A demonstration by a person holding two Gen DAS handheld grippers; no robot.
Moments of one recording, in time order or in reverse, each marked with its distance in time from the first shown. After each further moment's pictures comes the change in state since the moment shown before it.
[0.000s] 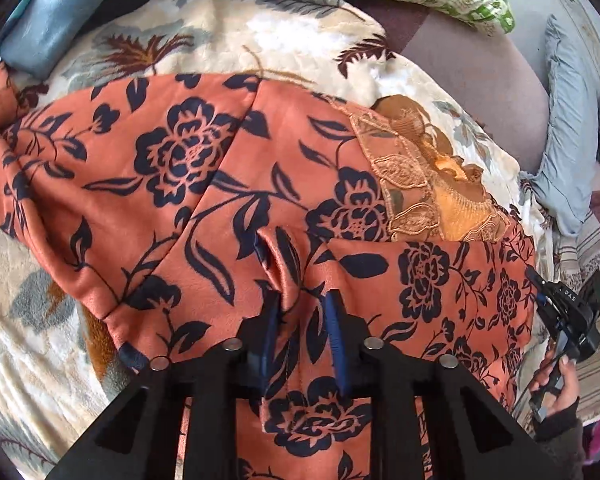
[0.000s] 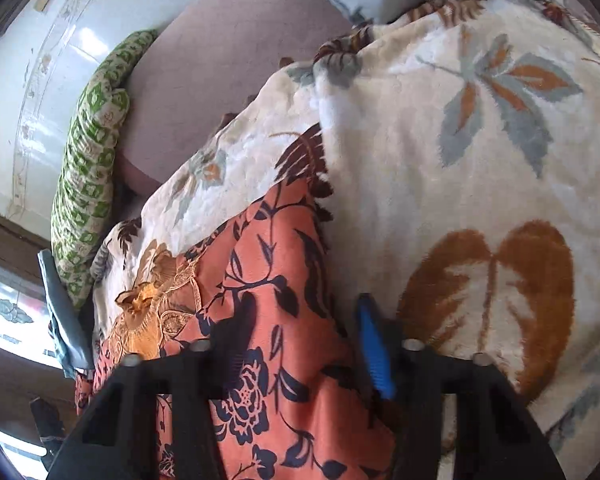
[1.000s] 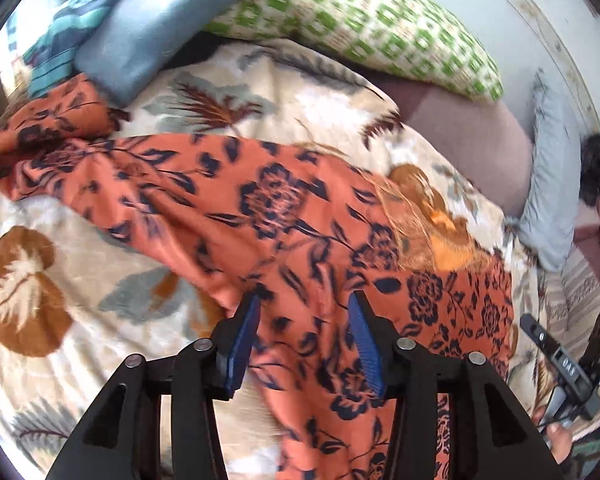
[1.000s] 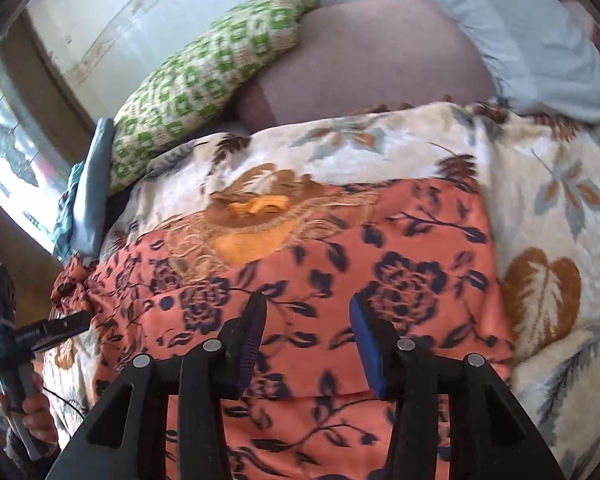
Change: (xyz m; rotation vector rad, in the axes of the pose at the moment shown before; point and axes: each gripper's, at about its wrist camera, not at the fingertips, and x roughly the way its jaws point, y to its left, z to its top) left arm -0.096 0.078 -0.026 -0.117 -0.179 -0.040; right arm -0.038 0.181 -0.118 -0.473 0.014 -0.024
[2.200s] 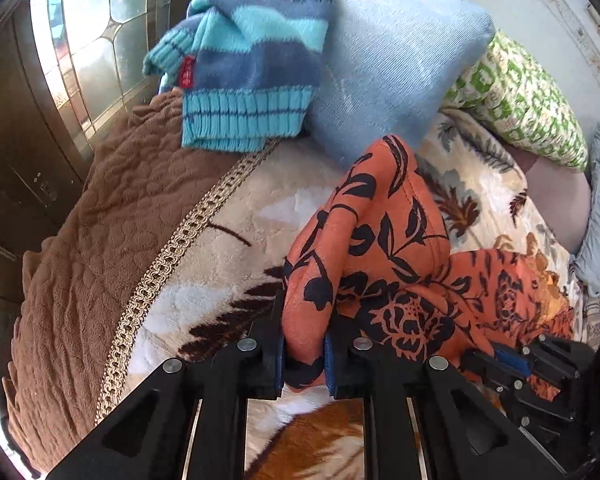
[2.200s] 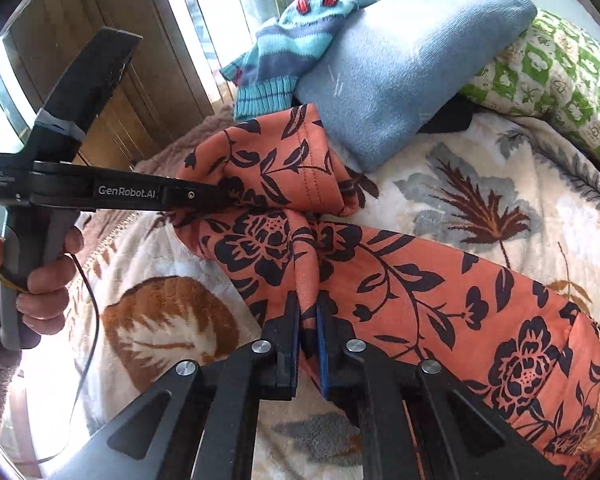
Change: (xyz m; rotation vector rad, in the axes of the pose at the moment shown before) left arm -0.031 0.213 0.121 0.033 -0.006 0.101; right arm 0.175 0.387 -0.027 -0.577 0.193 0.293
